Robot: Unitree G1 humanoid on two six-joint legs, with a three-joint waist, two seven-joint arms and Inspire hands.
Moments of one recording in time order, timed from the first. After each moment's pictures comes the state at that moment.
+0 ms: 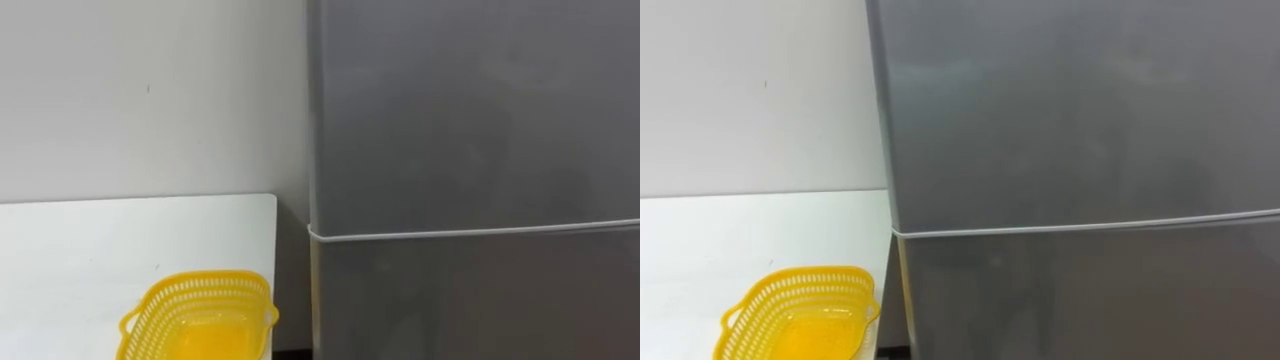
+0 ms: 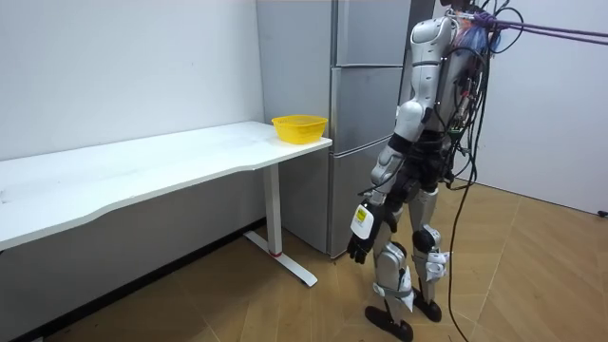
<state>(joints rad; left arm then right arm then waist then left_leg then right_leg) 0.15 0.18 0.10 1.12 0.45 0.23 -0.03 0.08 -0.23 0.03 1.25 0.17 0.07 0.11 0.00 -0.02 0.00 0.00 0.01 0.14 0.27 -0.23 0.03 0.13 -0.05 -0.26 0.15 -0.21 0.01</state>
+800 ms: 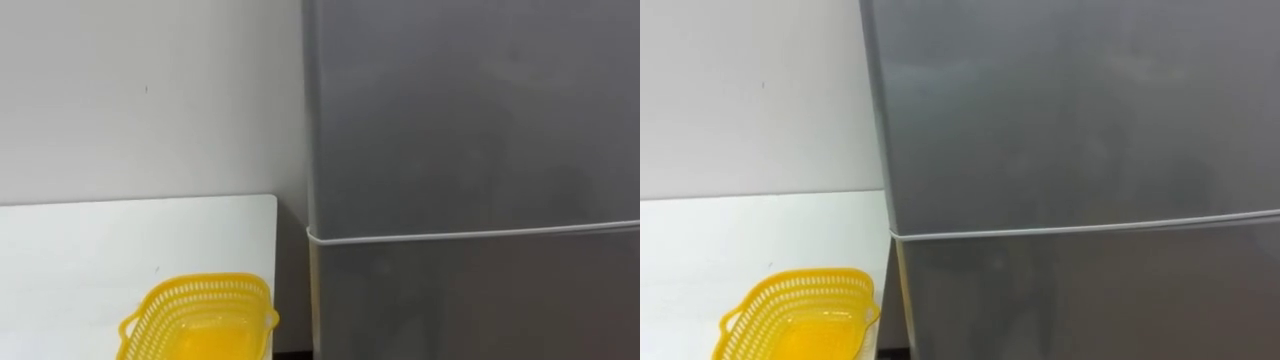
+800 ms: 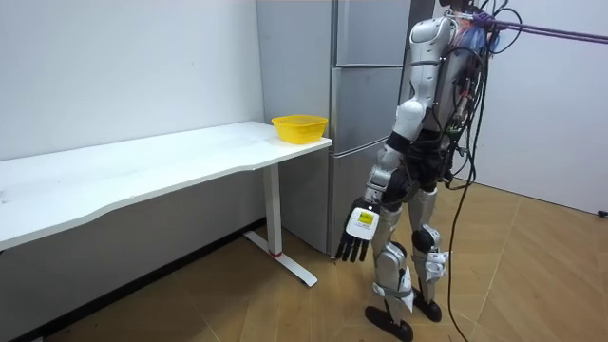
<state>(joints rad) 0.15 0.18 0.34 1.10 -0.61 0.14 0.23 0.08 -0.23 -0.02 1.24 0.14 0.10 0.11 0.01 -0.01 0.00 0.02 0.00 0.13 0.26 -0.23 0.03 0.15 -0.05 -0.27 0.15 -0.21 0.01</state>
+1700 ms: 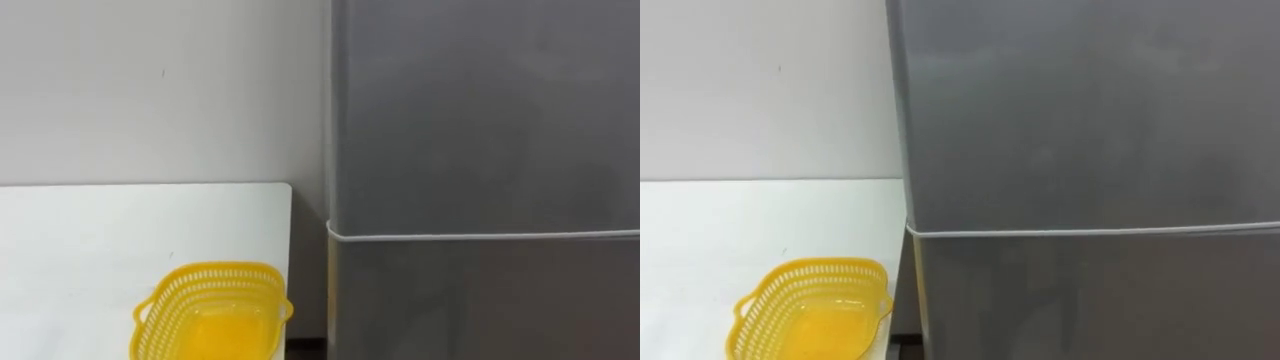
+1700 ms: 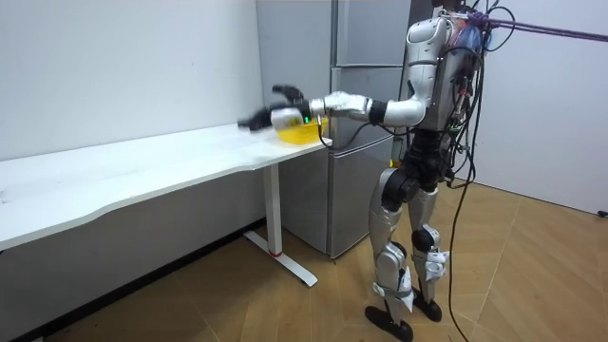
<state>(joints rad) 0.11 0.24 0.47 -0.19 -1.05 -0.05 0.41 0.13 -0.24 -0.18 1.16 -0.17 0.08 0.16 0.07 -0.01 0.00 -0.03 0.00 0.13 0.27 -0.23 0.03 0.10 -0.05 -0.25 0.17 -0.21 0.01</state>
